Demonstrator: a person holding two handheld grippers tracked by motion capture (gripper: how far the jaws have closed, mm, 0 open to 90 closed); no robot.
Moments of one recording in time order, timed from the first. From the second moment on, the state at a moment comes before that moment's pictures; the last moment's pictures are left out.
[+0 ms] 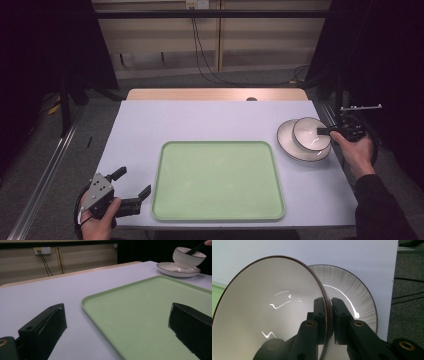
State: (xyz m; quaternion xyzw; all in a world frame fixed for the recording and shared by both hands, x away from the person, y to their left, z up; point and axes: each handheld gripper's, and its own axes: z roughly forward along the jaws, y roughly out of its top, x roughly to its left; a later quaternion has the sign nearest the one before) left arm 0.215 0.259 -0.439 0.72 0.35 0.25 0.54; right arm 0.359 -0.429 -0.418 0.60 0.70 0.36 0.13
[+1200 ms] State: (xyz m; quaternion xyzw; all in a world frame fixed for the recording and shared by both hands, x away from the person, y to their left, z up) left arm 0.215 0.259 -0.438 0.72 0.35 0.26 0.54; right arm 0.337 -0.412 -0.397 0.56 0.74 0.37 0.11
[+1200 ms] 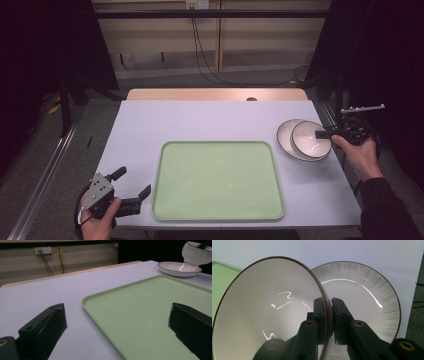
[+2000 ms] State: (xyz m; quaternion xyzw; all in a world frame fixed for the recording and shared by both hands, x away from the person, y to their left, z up) left arm 0.215 0.258 -0.439 0.72 0.35 0.25 0.54; right arm 0.333 -0.378 -0.392 0.52 0.76 0.37 0.08
